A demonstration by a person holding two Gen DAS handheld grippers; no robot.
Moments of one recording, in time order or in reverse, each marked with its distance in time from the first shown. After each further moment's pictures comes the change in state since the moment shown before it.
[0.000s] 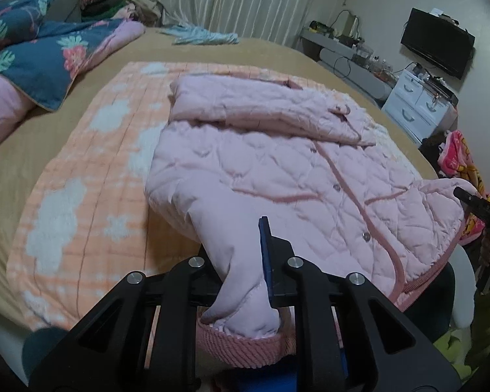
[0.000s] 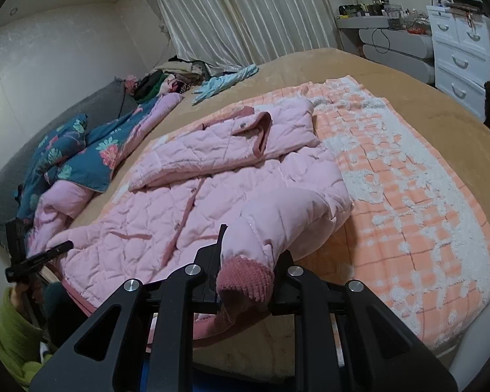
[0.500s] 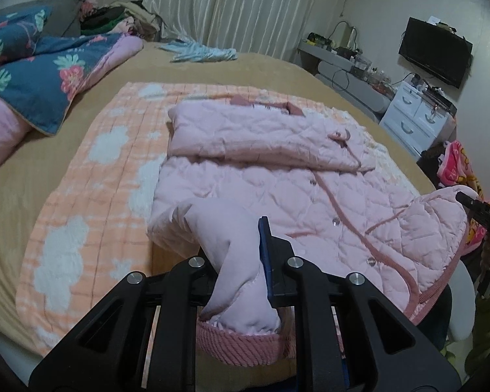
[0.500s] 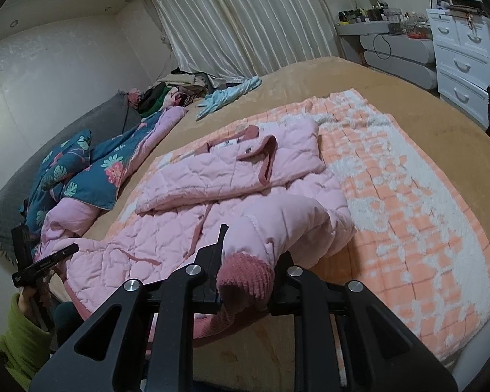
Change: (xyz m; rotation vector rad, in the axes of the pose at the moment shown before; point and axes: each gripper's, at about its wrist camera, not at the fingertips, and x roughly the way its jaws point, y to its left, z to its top) left arm -0.004 0.002 0.041 0.010 -0.056 -0.008; right arm -0.003 0.005 0.038 0.007 -0.048 0.017
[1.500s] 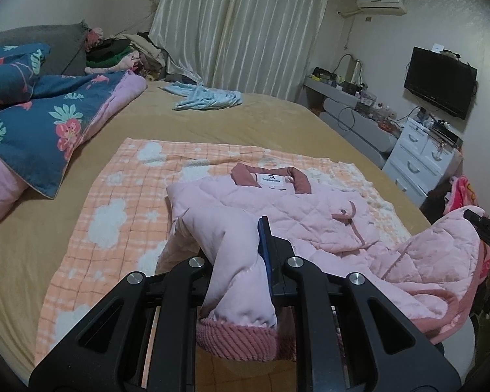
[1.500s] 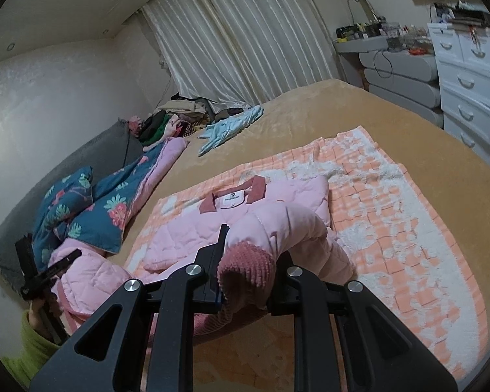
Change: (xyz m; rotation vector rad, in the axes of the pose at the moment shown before) left arm 0.012 -0.007 0.115 -0.010 -0.147 0.035; right arm 0.019 -0.001 0.110 0.058 -0.085 0.016
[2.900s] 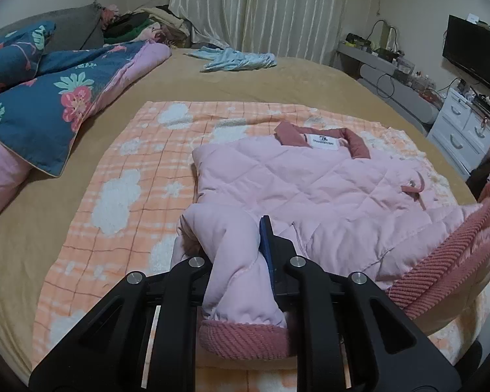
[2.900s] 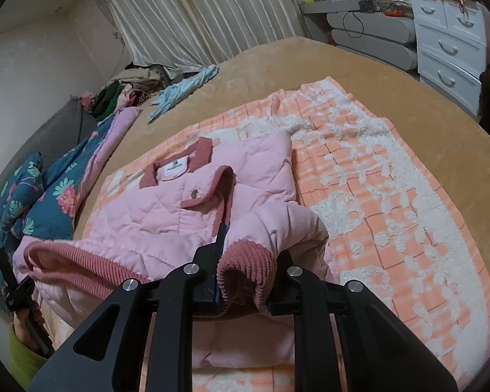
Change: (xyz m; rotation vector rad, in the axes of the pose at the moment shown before) left arm 0.109 0.033 -0.026 0.011 0.145 0.161; right arm 0.115 -0.054 -0.013 0.052 0.176 -0.177
